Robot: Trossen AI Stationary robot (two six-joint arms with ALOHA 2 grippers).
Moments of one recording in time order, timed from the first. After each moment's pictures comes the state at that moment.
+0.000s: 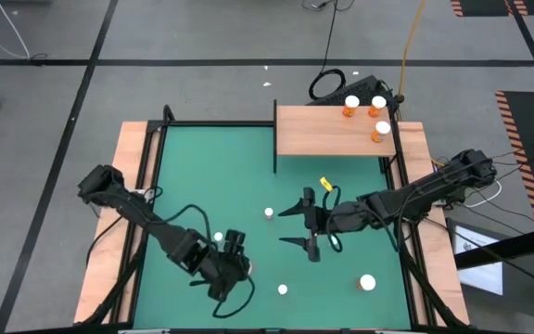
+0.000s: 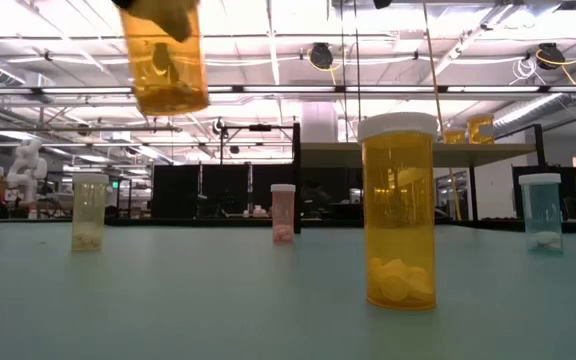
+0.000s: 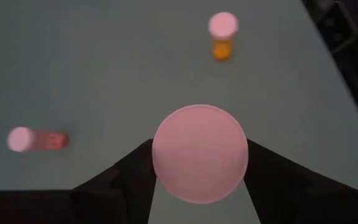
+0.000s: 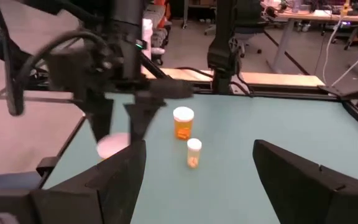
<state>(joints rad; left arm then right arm) -0.58 1.71 1.38 -0.71 -0.26 -0.17 0.37 1.37 0.98 0.10 0.31 0.09</state>
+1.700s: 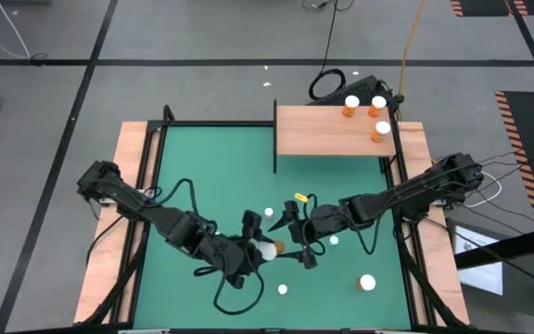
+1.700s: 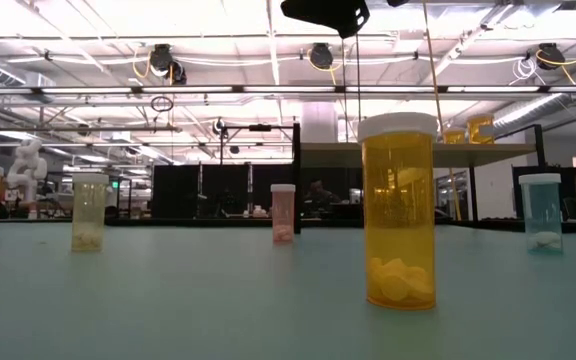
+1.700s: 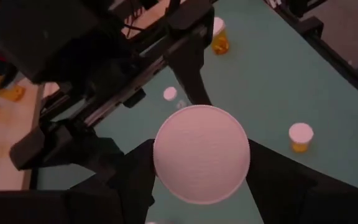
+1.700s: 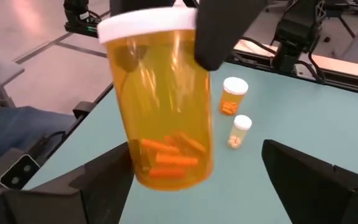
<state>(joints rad) -0.50 1.68 1.53 -0.55 -0.42 0.22 0.31 1.52 0.98 0.13 0.02 -0.05</state>
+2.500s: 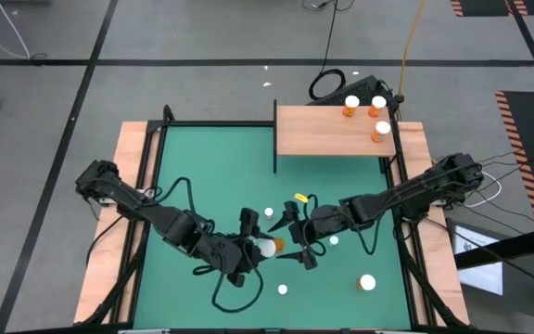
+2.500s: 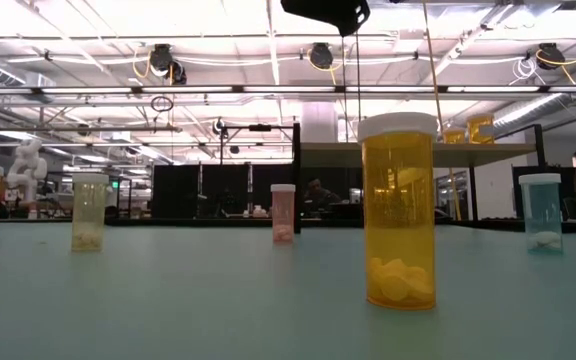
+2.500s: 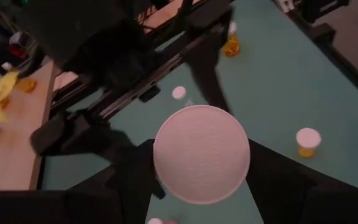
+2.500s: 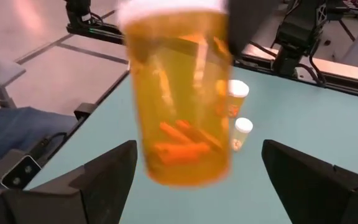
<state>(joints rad) -0.50 1.66 1.53 -0.55 -0.46 0.18 0.31 1.52 0.98 0.14 0.02 -0.05</state>
